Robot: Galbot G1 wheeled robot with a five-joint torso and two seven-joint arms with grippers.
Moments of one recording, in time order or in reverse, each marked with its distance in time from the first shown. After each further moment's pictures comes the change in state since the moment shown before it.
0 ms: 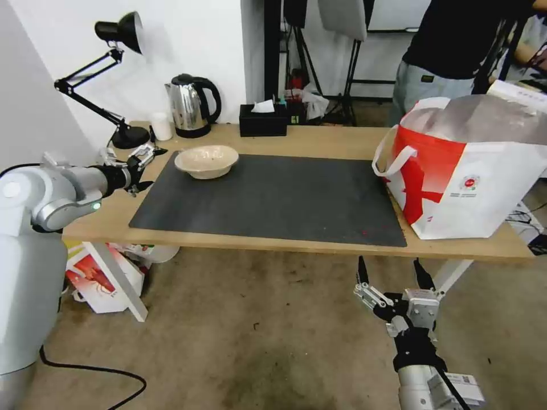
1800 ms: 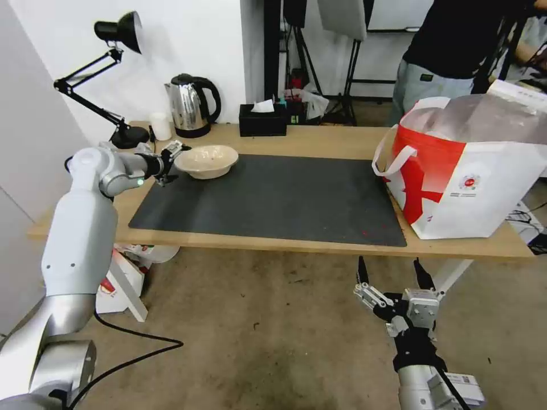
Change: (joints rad) left arm -0.289 -0.156 0.164 0.460 0.231 0.061 0.117; right arm 0.000 0.000 0.000 0.000 0.000 0.000 0.000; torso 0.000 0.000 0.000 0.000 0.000
